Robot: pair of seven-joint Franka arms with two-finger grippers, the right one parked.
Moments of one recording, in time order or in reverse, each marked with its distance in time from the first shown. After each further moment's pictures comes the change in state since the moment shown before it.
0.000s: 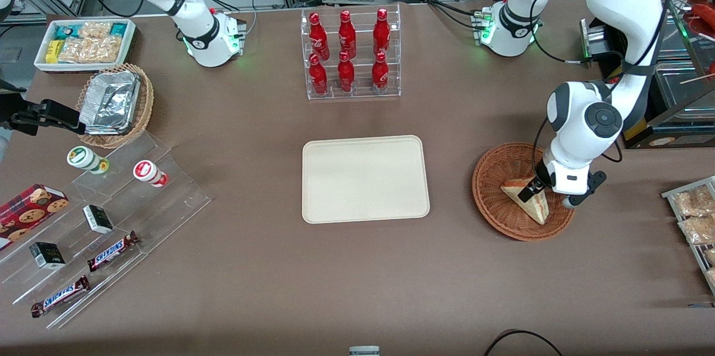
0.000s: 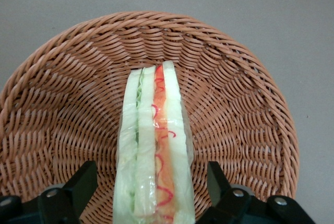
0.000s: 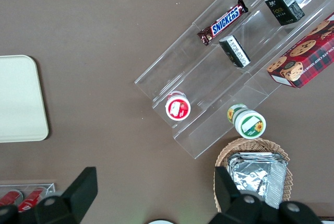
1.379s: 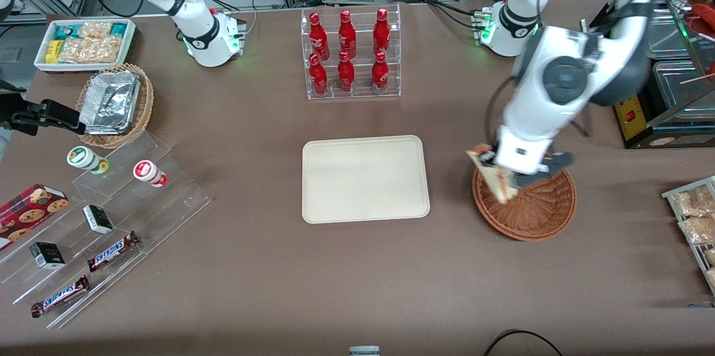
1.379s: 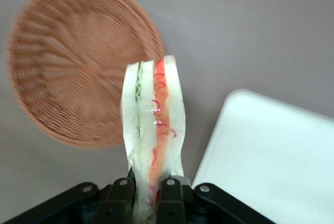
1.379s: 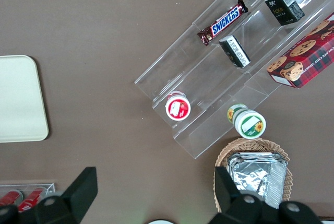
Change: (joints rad) arm -0.356 -0.088 -0.021 0.400 0.000 -0.687 -0.014
